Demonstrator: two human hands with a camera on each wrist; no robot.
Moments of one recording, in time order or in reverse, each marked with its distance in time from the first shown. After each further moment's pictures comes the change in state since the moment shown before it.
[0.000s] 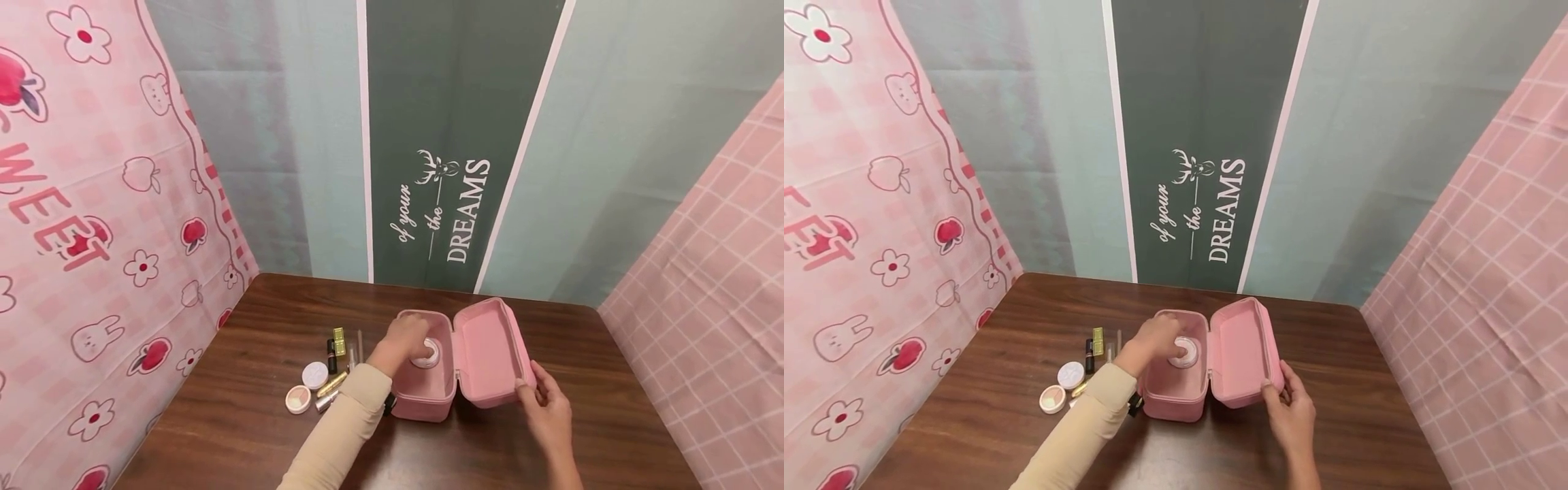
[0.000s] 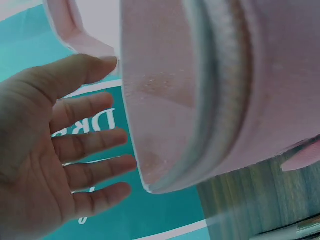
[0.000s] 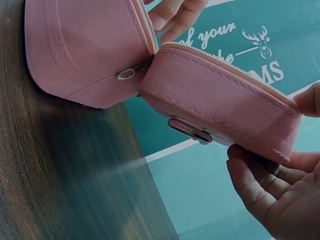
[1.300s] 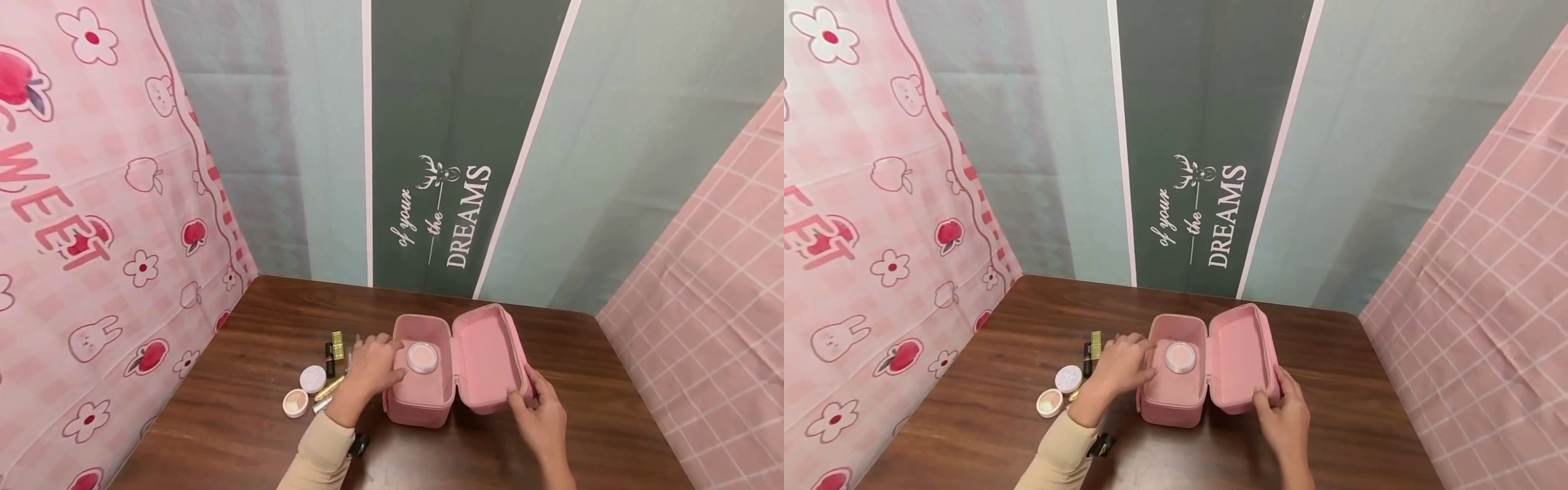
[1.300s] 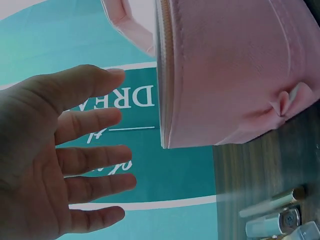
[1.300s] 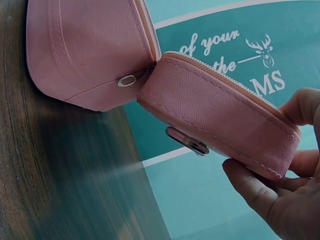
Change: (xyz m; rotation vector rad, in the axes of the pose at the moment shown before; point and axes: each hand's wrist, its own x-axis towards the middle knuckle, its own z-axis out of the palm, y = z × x) left_hand -0.082 -0.018 -0.002 -0.024 0.245 -0.093; right_hand -0.001 -0.003 0.008 -0.240 0.088 -0.155
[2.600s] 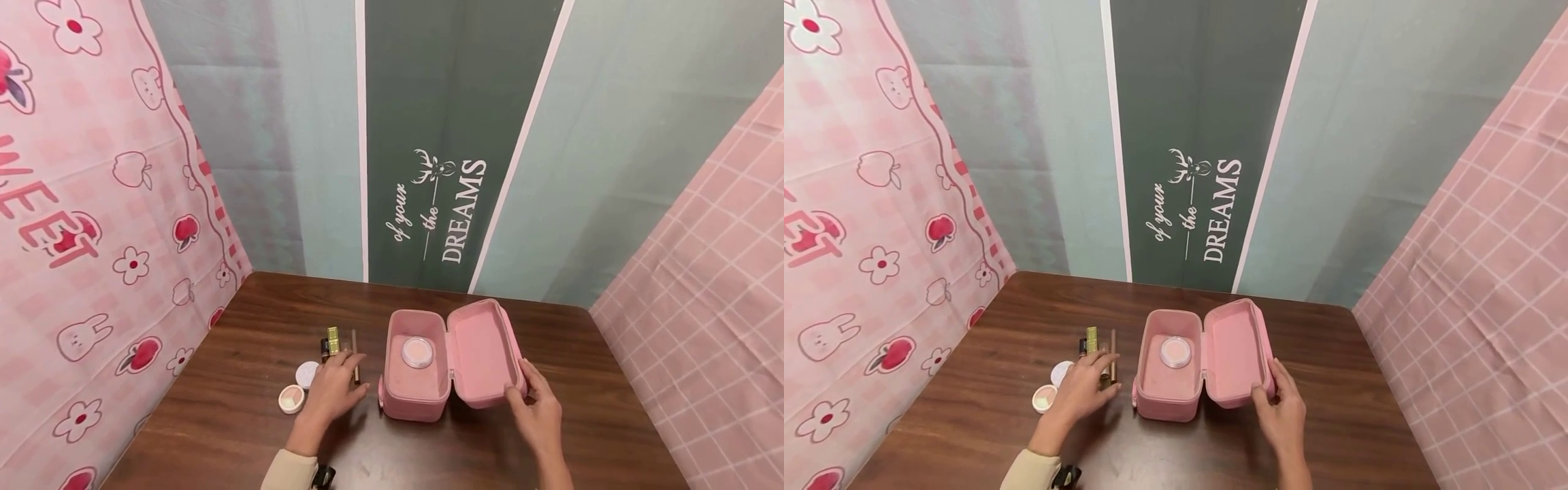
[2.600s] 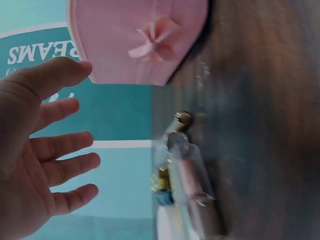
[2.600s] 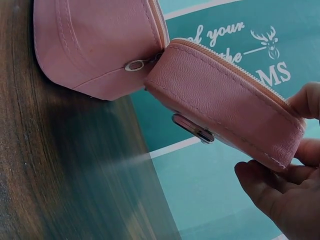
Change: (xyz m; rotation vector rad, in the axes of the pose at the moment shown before) left_hand -0.061 -0.049 0.032 -0.150 0.178 -0.040; right_hand 0.001 0.014 0.002 0.040 0.062 -0.112
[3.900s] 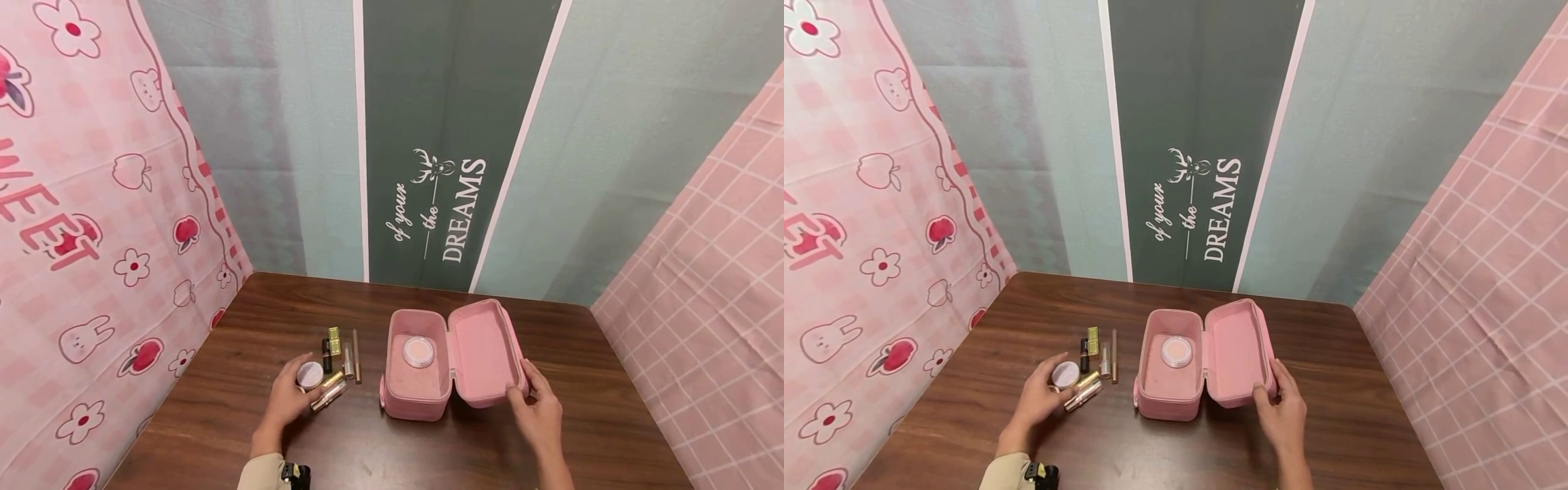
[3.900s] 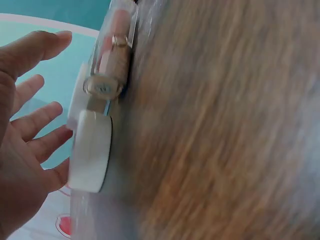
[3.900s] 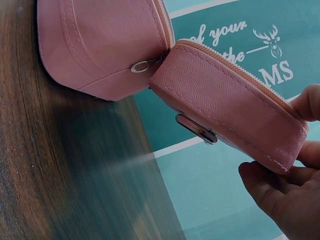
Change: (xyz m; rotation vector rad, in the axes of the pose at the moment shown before) left_hand -0.042 -0.091 0.013 -0.400 0.119 -0.316; right_hand -0.002 -0.002 0.000 0.013 0.002 0.032
